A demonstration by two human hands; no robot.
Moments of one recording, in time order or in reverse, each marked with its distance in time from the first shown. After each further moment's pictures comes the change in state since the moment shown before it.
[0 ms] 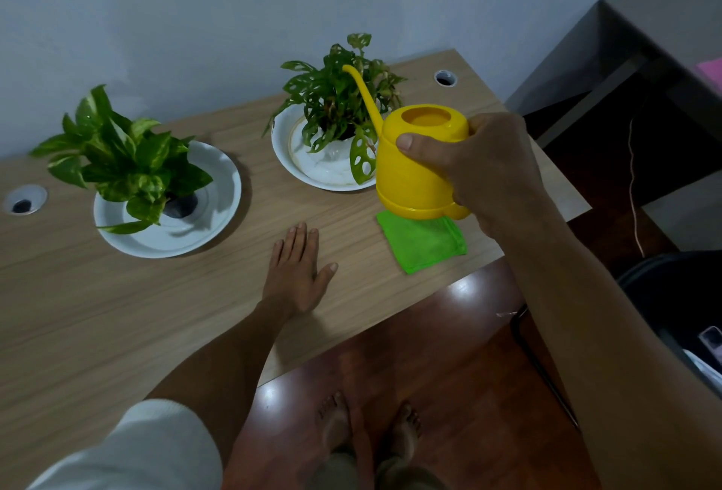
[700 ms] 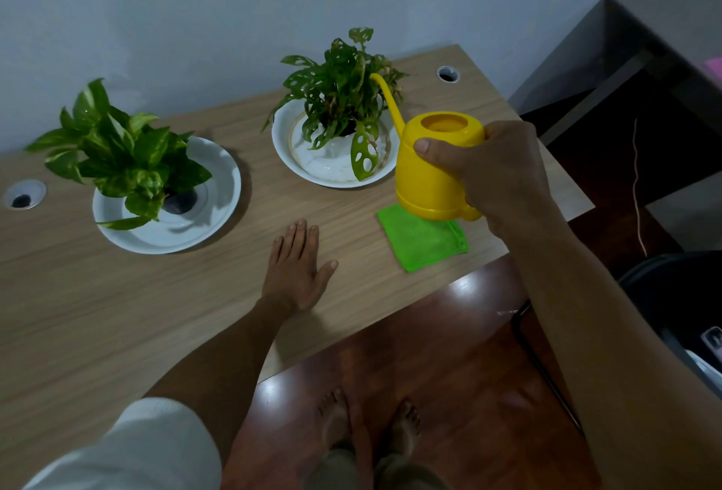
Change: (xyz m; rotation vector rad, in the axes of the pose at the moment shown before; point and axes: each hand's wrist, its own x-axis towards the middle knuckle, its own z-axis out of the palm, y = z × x) left_hand 0.001 0.000 0.000 0.002 0.002 0.000; right_hand 0.016 0.028 0.001 -0.011 0.035 0.066
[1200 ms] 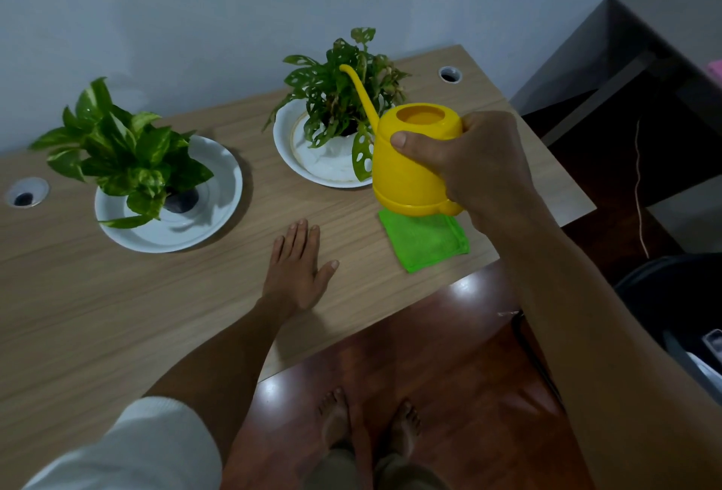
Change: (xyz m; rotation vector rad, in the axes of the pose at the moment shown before) left_hand 0.000 0.000 0.002 0.004 0.010 0.001; right_hand -0.008 -0.021 0.010 -0.040 -0.039 -0.086
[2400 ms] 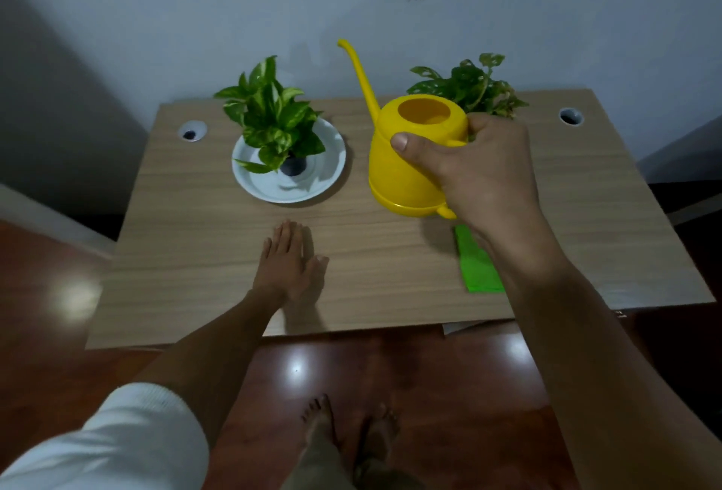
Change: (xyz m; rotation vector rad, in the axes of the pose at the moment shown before) left_hand -0.105 -0.067 -0.051 -0.066 0.043 -0.458; right_hand -0.055 -0.059 0.034 0.310 -0.290 -0.224
